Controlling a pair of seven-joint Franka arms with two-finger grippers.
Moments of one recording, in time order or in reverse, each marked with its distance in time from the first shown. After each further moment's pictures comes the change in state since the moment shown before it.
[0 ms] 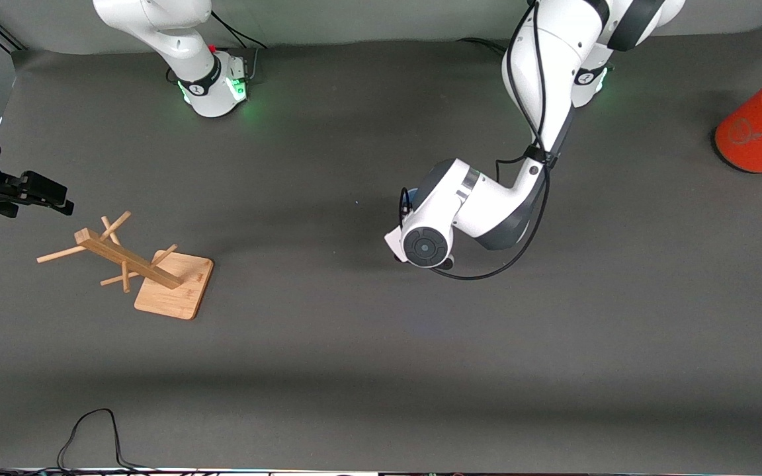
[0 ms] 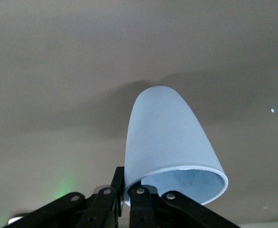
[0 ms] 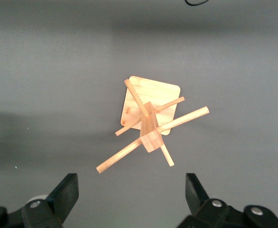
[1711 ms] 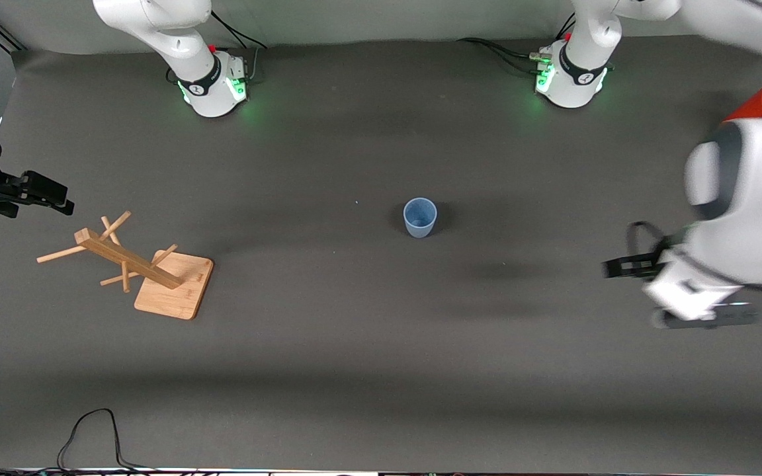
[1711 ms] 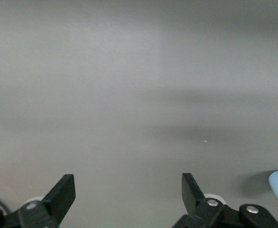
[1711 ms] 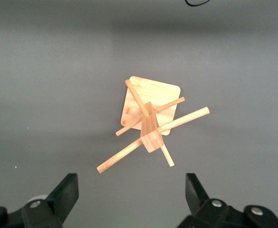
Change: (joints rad) left arm 0.316 -0.367 0.335 -0.003 0.170 0.020 0.351; right arm 0.001 0.000 0.001 0.001 -0.001 0.000 -0.001
